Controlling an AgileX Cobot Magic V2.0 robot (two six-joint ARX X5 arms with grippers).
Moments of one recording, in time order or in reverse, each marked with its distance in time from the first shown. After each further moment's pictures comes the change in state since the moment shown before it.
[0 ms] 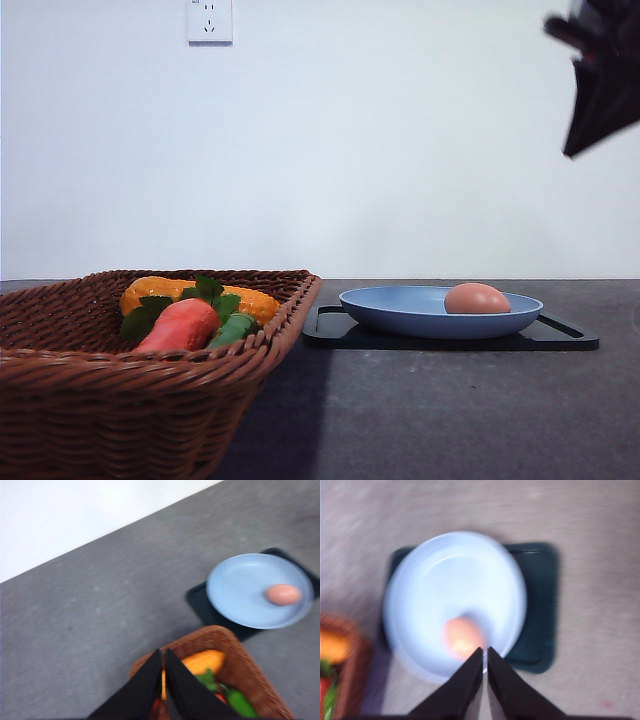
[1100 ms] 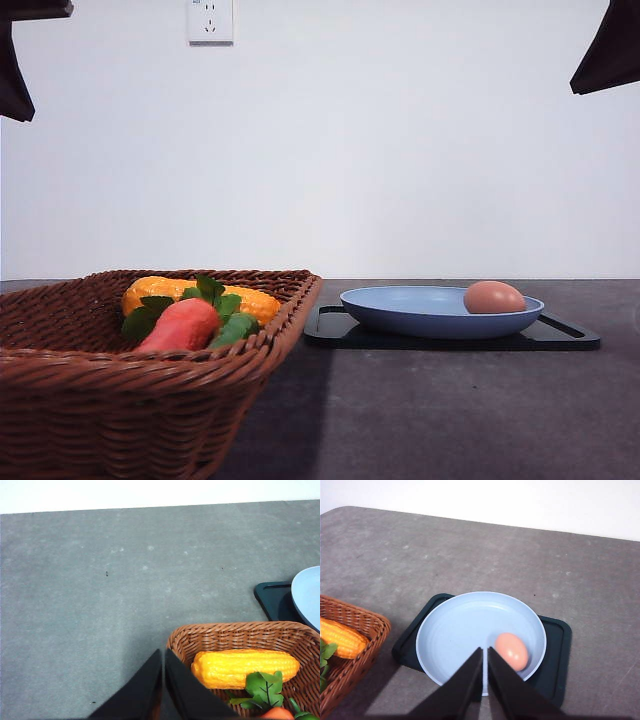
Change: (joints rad) left_arx 0.239 -0.304 -0.745 0.586 0.013 -0.163; right_arx 0.394 -0.756 -0.759 0.629 0.440 -0.031
